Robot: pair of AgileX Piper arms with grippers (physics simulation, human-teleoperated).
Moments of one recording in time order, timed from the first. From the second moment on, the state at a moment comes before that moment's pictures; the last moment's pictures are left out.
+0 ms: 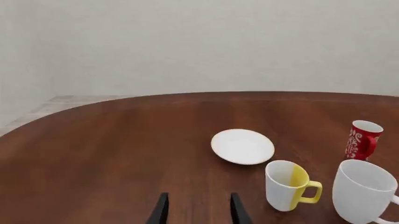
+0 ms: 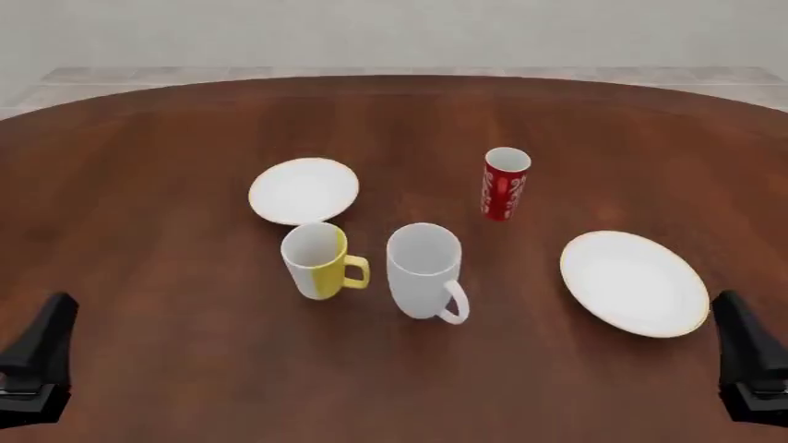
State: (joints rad) left arm 0.00 0.00 0.00 0.00 0.00; right arm 0.00 0.00 0.00 -0.01 0.01
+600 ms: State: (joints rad) left arm 0.00 0.01 0.00 0.00 0.00; right arm 0.02 0.00 -0.02 0.04 -0.02
